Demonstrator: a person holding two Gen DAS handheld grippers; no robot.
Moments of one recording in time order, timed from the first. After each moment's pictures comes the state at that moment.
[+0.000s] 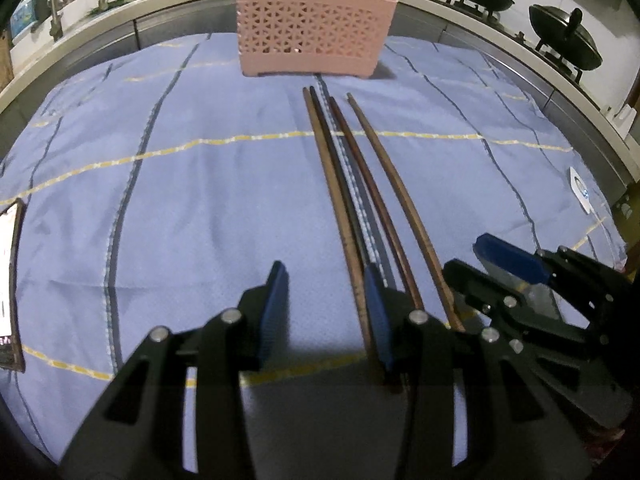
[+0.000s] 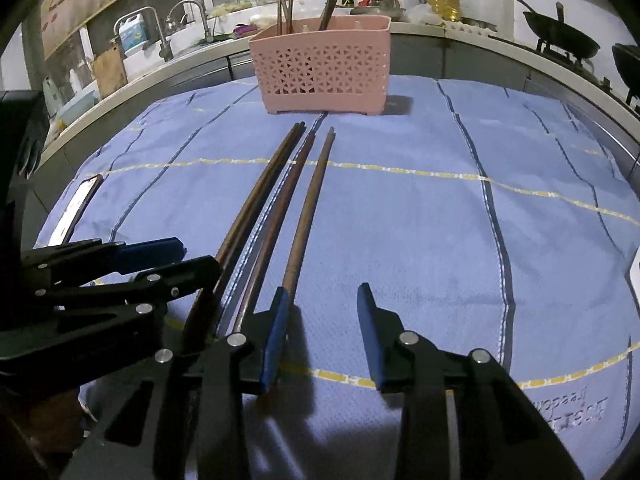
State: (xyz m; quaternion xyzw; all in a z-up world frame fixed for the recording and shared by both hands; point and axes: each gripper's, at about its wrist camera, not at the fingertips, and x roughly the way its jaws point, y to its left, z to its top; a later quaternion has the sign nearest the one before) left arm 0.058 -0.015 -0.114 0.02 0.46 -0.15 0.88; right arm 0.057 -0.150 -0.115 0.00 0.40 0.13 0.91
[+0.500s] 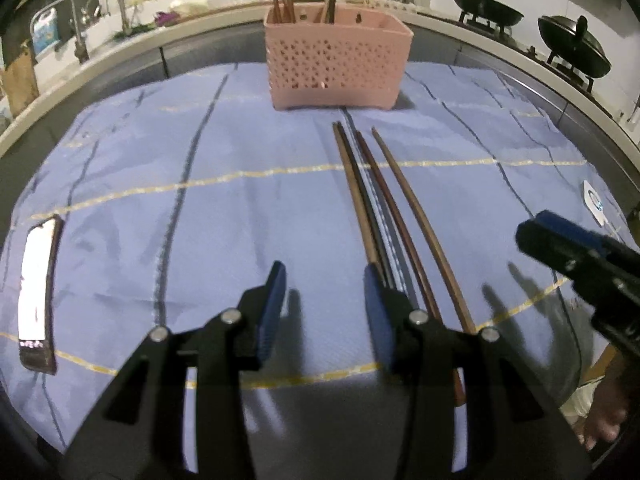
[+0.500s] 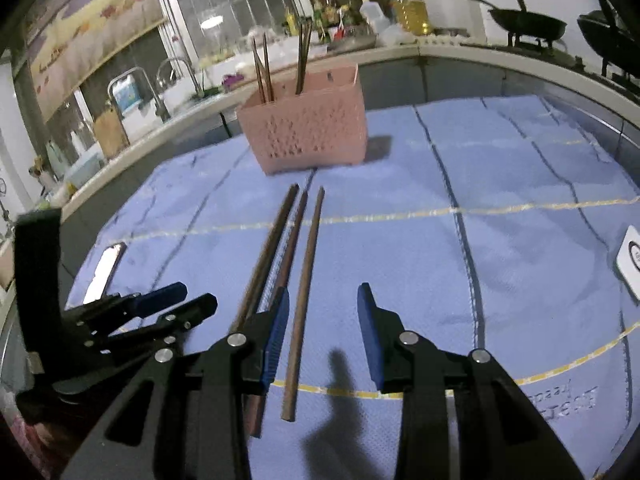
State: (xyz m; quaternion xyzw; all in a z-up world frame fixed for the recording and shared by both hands) left arm 0.048 -0.004 -0.093 0.04 0.41 -0.10 0.90; right arm 0.046 -0.177 -0.072 0.09 0.35 0.13 0.92
